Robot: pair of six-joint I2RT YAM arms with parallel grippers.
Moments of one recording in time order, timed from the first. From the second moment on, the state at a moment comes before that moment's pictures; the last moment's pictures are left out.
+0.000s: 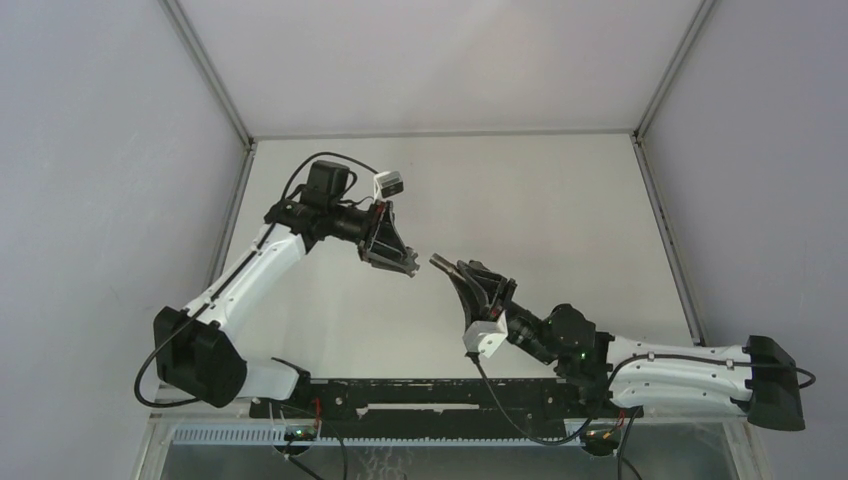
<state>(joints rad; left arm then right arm) -0.40 1.35 1.18 -0.62 1.42 -0.61 1.29 0.76 0.38 0.58 0.25 -1.00</state>
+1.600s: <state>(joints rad) -0.40 1.40 1.26 -0.73 1.36 -0.62 1.47 0.97 0.33 0.94 0.42 -1.42</state>
